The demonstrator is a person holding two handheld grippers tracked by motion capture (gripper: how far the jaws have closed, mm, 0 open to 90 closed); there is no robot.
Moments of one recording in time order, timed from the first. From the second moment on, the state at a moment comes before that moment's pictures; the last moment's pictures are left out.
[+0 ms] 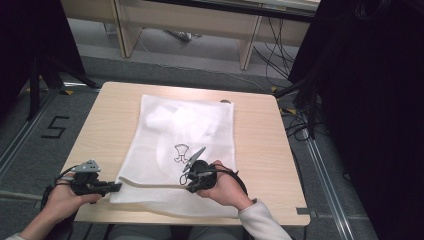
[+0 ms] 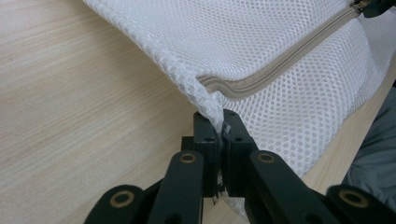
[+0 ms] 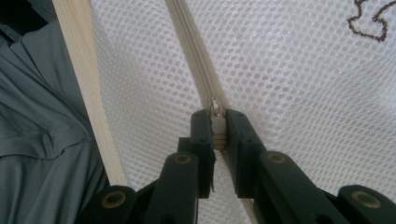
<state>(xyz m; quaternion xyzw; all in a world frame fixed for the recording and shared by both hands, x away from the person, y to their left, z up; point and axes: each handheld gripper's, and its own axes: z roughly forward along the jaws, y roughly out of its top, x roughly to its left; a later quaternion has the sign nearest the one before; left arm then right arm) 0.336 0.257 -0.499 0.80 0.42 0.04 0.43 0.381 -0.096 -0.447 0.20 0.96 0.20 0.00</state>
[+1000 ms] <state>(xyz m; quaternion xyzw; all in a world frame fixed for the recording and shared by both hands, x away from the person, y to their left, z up) 0.337 0.258 -0.498 0.80 0.42 0.03 0.42 0.380 -0.110 -0.446 0.21 0.96 0.21 0.00</state>
